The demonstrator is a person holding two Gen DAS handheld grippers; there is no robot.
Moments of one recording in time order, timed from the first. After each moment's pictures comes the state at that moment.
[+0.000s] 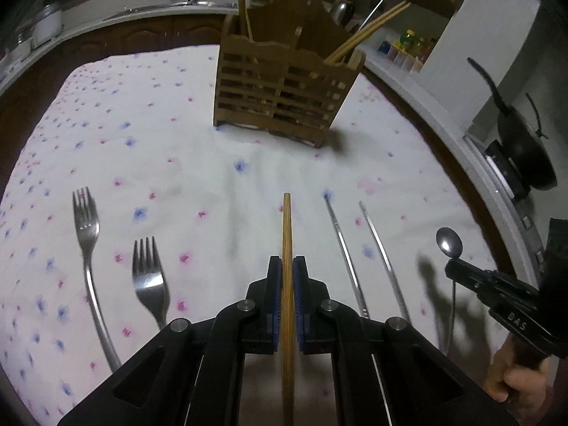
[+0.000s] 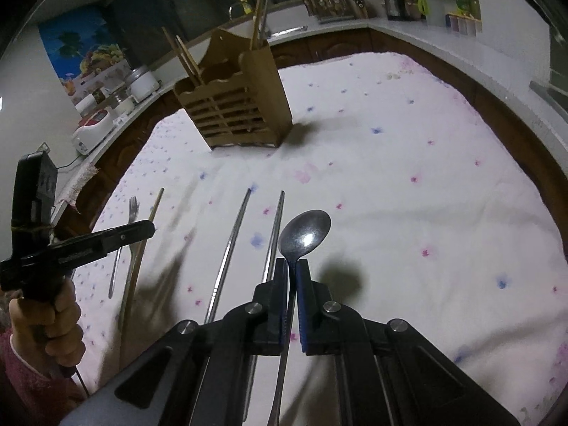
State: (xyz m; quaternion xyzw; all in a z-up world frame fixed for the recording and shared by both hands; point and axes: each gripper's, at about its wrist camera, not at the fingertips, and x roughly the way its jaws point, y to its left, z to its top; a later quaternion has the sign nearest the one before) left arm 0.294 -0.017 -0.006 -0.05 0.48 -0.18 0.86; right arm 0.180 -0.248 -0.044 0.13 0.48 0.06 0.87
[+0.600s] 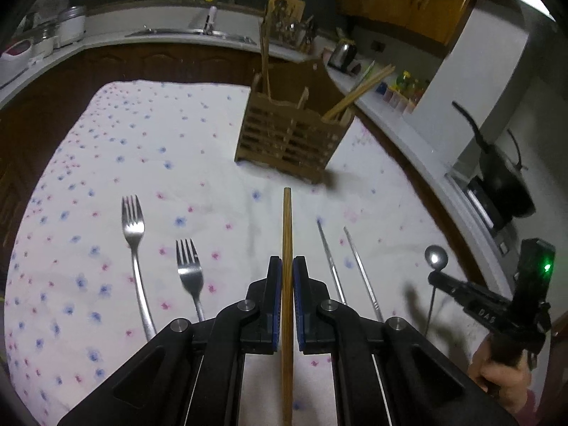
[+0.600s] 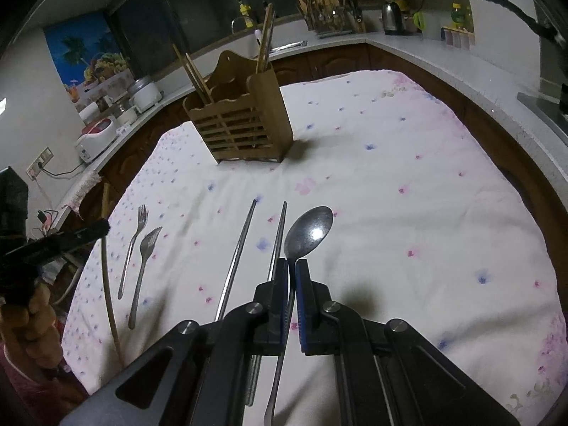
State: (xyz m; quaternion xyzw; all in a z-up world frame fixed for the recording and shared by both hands) left arm 0.226 0.037 0.051 -0.09 0.42 -0.18 0.89; right arm 0.163 -0.249 -0.023 0.13 0.46 0.05 0.88
